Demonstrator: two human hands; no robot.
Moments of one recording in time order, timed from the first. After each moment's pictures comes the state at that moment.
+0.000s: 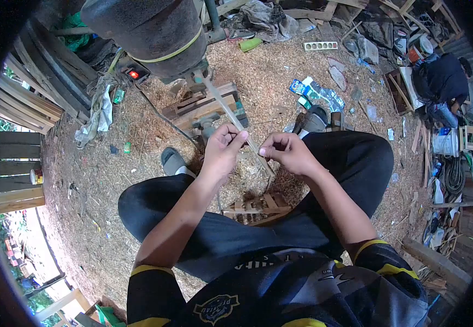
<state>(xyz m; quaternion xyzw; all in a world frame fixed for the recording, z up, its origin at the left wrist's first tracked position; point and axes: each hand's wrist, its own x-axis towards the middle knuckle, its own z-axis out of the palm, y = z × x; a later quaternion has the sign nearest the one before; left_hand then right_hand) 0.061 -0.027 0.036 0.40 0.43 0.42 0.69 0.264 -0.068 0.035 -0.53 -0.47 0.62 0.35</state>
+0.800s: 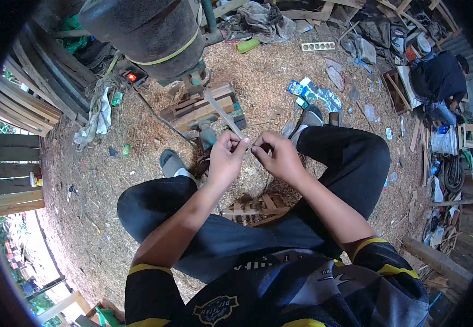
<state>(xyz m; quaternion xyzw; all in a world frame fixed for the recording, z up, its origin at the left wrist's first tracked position) 0.072 -0.042 0.016 0.48 0.49 0.41 0.60 0.243 -0.071 0.035 -0.57 -0.66 0.32 0.38</state>
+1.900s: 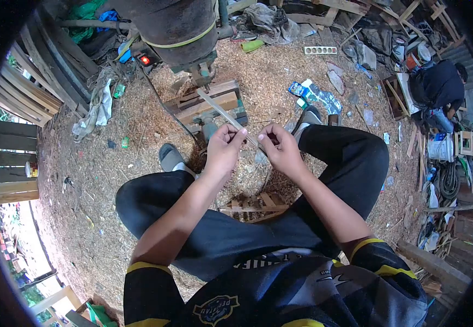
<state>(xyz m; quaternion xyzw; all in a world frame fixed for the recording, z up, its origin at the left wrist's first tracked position) 0.054 -0.042 0.020 0.40 0.49 0.41 0.66 0.232 -0.079 0.033 -0.59 -0.52 0.45 0.42</state>
